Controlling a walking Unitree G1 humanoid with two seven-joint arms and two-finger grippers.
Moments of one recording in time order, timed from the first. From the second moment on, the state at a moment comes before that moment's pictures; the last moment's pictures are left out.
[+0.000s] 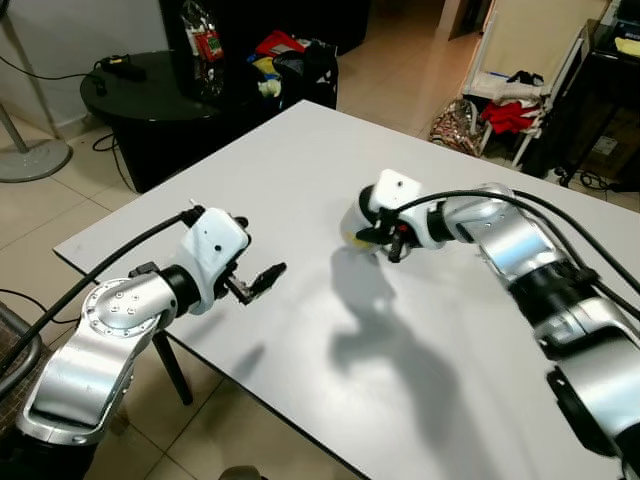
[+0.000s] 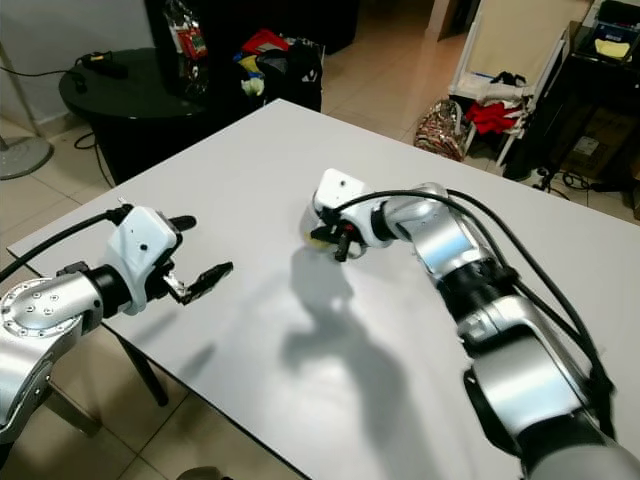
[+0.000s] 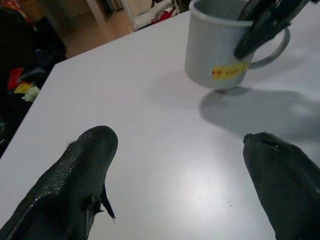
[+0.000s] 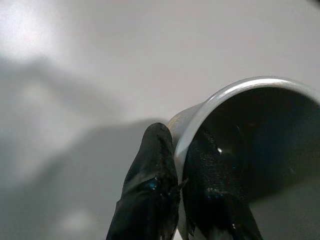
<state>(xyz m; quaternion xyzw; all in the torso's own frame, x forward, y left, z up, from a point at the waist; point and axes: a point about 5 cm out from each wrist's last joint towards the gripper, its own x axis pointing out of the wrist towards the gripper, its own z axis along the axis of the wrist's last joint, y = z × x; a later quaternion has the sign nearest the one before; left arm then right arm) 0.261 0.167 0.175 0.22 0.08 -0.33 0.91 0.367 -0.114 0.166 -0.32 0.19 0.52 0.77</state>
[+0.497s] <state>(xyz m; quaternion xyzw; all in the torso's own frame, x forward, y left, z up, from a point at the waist) 0.254 0.165 0.172 0.22 0.11 -0.37 0.90 0.376 -0.106 0.159 -0.35 0.21 0.53 0.74</state>
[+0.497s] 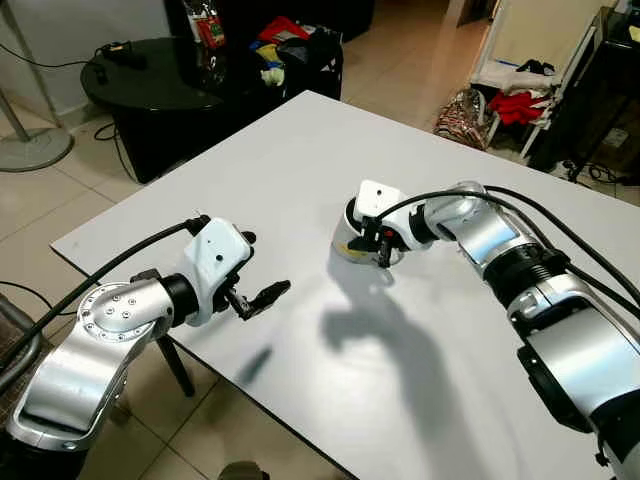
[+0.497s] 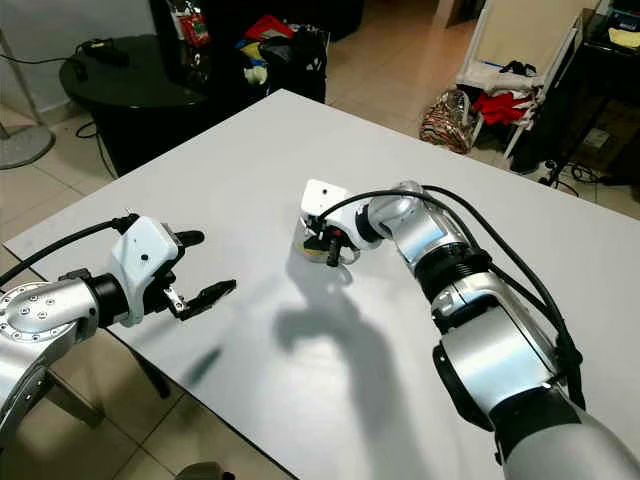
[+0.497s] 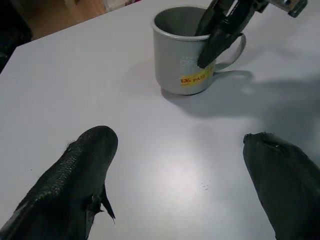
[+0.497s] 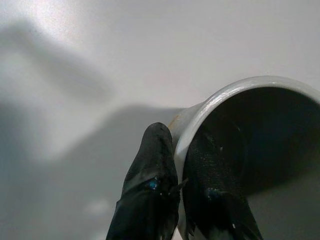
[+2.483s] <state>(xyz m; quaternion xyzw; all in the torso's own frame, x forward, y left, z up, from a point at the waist) 0.265 0.167 0.172 0.26 0.09 -0.35 0.90 0.390 -0.099 0.178 -0.47 0.11 0.48 0.73</state>
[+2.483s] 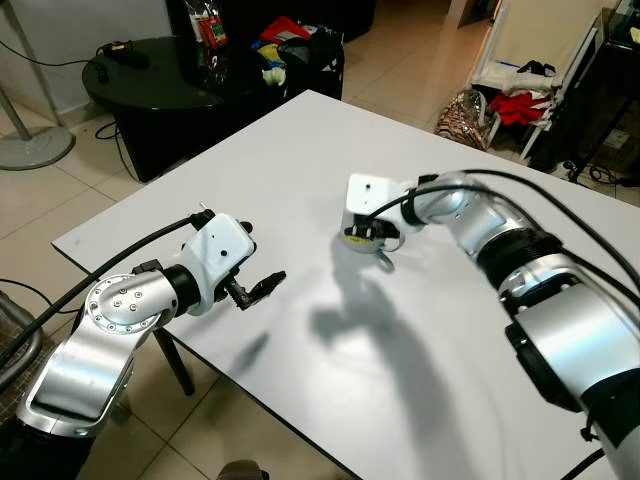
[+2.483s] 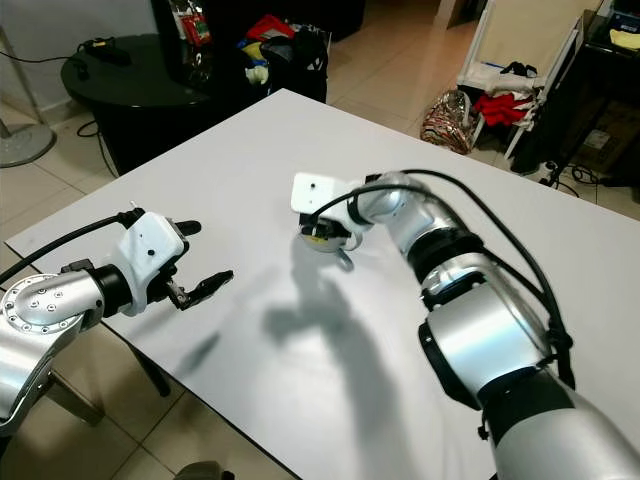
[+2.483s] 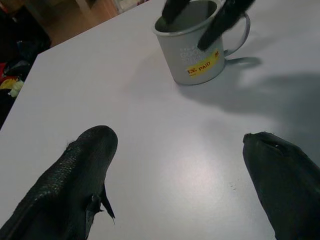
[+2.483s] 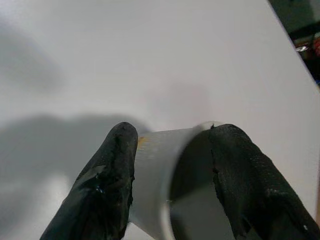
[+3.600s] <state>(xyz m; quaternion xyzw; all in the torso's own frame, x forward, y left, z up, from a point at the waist) 0.254 0.148 0.194 0.13 -0.01 -0.11 0.99 0.244 -0.128 0.199 -0.08 -0.10 0.17 0.98</state>
